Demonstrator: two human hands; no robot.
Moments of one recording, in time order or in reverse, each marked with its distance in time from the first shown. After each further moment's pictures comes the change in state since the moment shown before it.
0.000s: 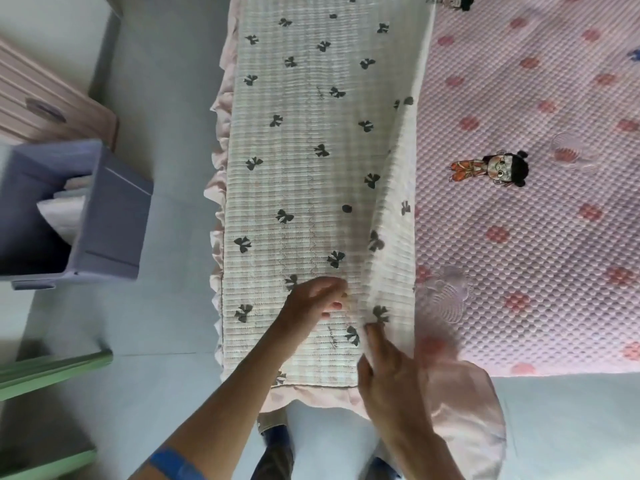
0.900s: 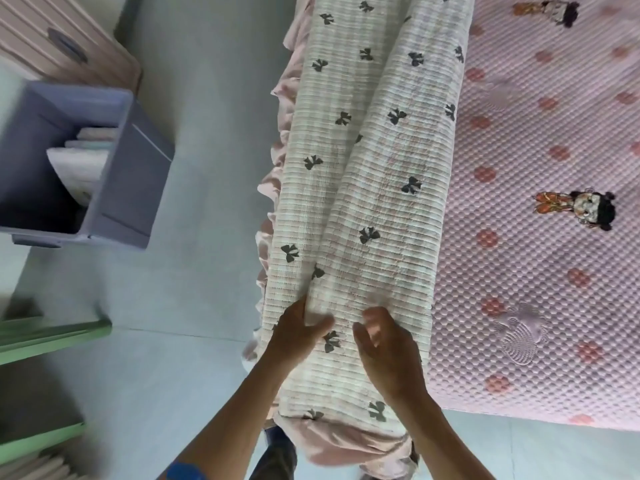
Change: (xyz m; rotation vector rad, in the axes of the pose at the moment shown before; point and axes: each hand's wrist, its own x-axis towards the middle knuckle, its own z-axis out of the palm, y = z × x) left_hand 0.001 -0.103 -0.115 0.010 0.226 -0.059; right_hand 0.072 -0.095 0.084 0.087 -0.353 0.306
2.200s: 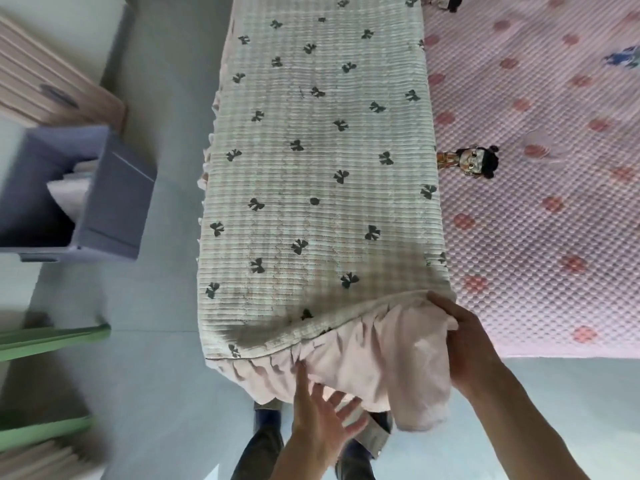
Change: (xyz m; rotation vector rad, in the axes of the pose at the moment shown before) left_hand -0.162 -0.016 0.246 -1.156 0.097 -0.799; right_hand -0.069 0.195 -0.200 1.488 -0.392 0.501
